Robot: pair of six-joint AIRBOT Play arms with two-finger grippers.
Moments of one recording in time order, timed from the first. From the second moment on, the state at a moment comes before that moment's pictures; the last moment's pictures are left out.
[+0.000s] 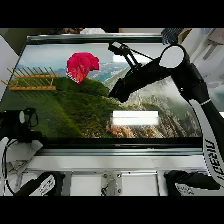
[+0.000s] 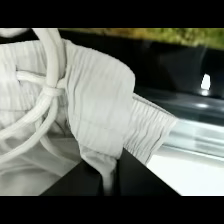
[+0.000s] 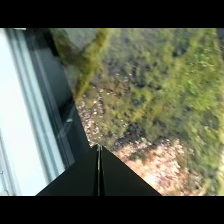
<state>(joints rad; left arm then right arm) 0.28 -1.10 0.78 1.91 -1.29 -1.43 0.40 -1.44 1.73 -0.87 1.41 0.97</state>
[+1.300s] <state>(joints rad) -0.50 -1.34 1.80 1.52 -1.04 -1.63 0.03 -1.14 1.78 -1.22 1.21 1.31</state>
